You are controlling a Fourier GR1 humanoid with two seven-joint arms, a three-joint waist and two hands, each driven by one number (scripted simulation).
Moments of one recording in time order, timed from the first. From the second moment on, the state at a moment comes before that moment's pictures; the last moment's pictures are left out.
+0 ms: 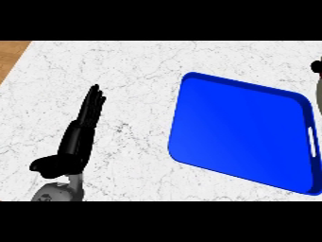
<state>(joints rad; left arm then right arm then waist) -0.09 0.08 -0.20 -1.60 0.04 0.16 -0.12 -0.72 -0.48 -0.21 -0.98 1.26 -0.17 1.06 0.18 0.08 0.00</state>
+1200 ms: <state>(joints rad) -0.12 0.07 -0.19 -1.56 0.04 0.17 -0.10 -1.05 -0.64 -0.38 -0.50 1.68 -0.16 1.21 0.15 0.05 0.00</state>
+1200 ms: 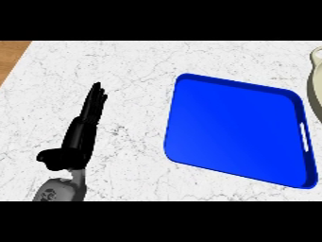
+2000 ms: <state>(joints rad) -0.06 0.09 -0.14 -1.56 0.05 0.18 -0.12 -0.96 -0.60 -0.61 -0.37 1.63 -0.31 1.16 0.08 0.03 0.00</state>
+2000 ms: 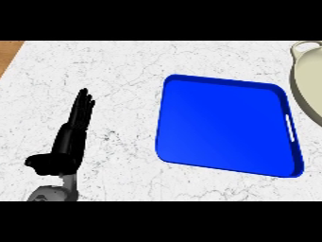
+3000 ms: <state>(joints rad) -0.04 0.09 -0.12 -1.57 0.06 0.18 -0.12 -0.83 -0.49 -0.85 -0.53 1.49 -0.89 1.00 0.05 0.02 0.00</state>
